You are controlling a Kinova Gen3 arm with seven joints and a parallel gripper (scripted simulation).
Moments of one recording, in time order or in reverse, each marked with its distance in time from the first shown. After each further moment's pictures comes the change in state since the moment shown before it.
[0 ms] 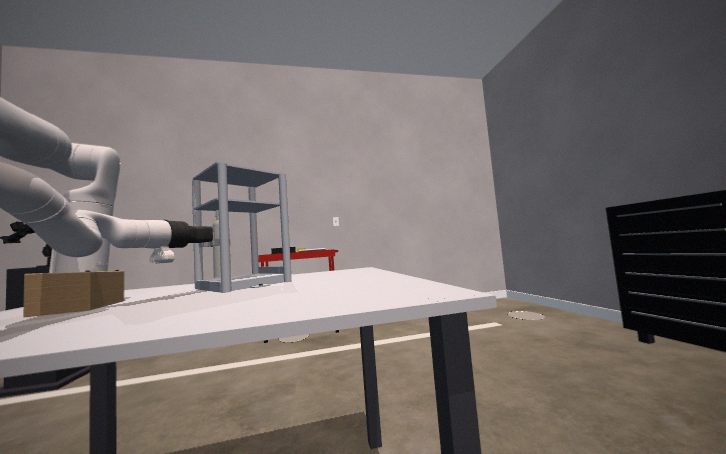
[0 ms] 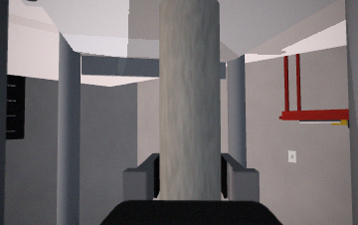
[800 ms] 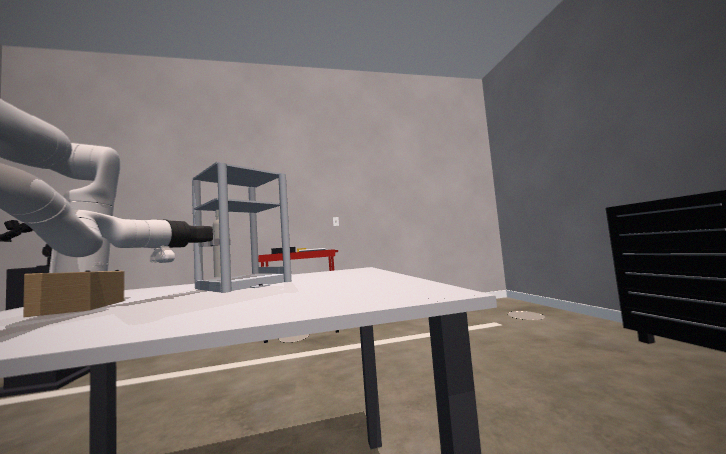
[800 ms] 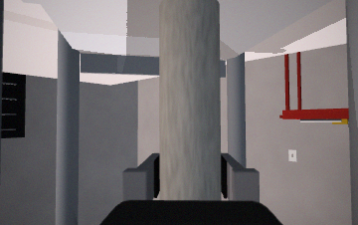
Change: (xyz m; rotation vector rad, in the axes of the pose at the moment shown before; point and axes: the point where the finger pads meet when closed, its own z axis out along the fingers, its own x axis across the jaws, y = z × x) arm 0.001 0.002 0.001 -0.004 -0.002 -0.002
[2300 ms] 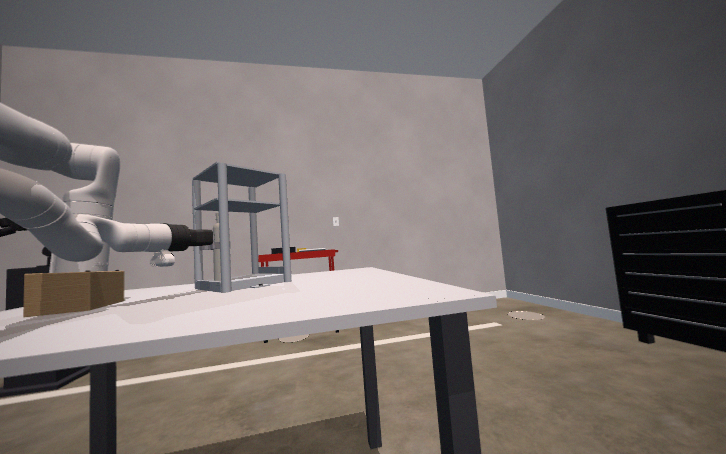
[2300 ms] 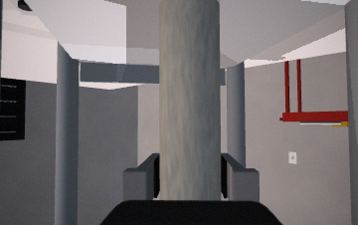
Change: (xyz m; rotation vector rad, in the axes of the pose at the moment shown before) arm 0.001 -0.011 0.000 0.005 0.000 0.000
